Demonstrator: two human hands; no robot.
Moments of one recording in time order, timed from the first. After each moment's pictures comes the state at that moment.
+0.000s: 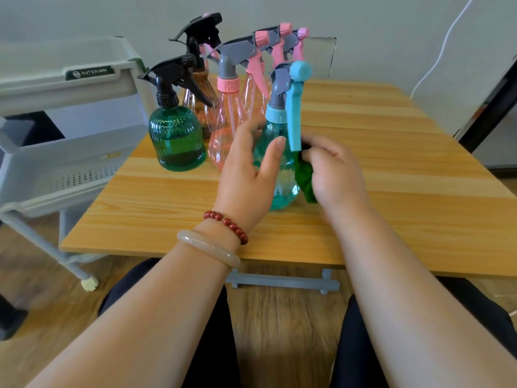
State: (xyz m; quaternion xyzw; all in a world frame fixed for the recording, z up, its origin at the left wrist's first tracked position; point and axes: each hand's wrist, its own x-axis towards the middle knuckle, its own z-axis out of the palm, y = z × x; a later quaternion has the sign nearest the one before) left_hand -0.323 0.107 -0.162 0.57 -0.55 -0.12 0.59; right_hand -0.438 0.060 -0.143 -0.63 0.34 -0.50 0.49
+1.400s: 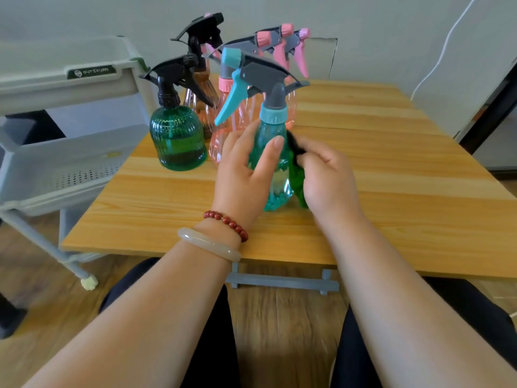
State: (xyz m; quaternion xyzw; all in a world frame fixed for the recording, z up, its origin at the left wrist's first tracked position) left_hand -0.317 0.103 -0.169 0.58 -0.55 -0.09 0.59; right_hand -0.433 0.072 -0.145 -0.65 0.33 -0.49 0.47
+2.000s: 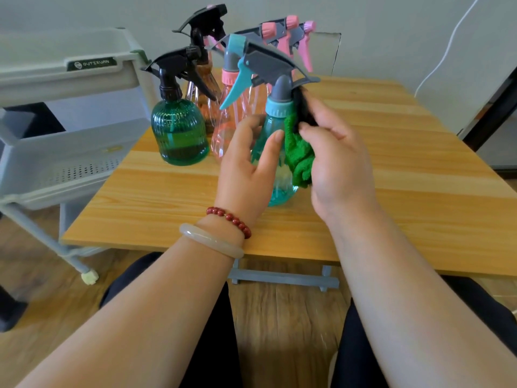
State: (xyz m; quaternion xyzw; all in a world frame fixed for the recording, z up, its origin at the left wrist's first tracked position) left_hand -0.318 0.103 -0.171 0.56 -0.54 -0.10 0.63; right_hand -0.426 0.071 -0.131 -0.60 0.24 -0.53 0.54
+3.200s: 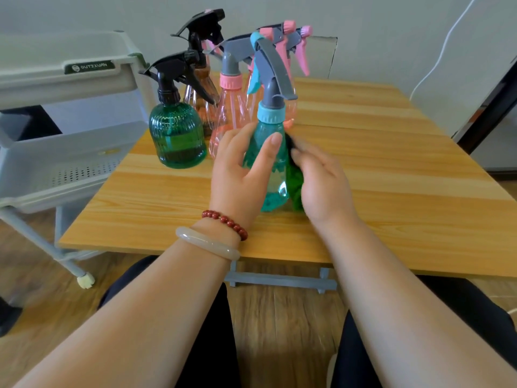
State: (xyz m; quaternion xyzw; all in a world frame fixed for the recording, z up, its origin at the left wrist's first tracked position) left_hand -0.314 0.103 -0.171 0.56 -0.53 -0.10 0.62; right_hand -0.430 0.078 -0.146 -0.66 0.30 -0.47 0.50
